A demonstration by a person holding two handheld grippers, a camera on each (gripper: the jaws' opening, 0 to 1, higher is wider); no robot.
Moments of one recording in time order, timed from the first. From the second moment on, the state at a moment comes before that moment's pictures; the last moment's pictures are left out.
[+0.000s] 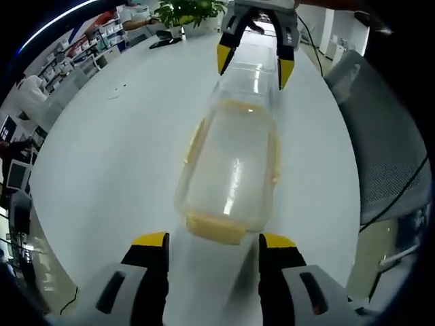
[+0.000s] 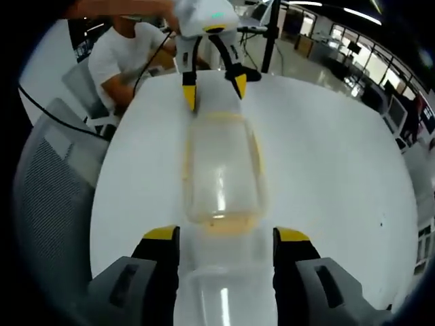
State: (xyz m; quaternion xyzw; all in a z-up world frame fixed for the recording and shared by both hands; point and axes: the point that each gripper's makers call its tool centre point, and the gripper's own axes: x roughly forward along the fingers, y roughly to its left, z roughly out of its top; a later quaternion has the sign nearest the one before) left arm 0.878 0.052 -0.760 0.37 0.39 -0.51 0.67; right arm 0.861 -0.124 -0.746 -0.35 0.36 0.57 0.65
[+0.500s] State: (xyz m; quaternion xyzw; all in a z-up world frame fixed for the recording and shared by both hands) left arm 0.884 0.048 -0.771 0.39 0.40 -0.53 0.64; right arm 0.865 -0.114 -0.768 -0.38 0.37 0.57 0.63
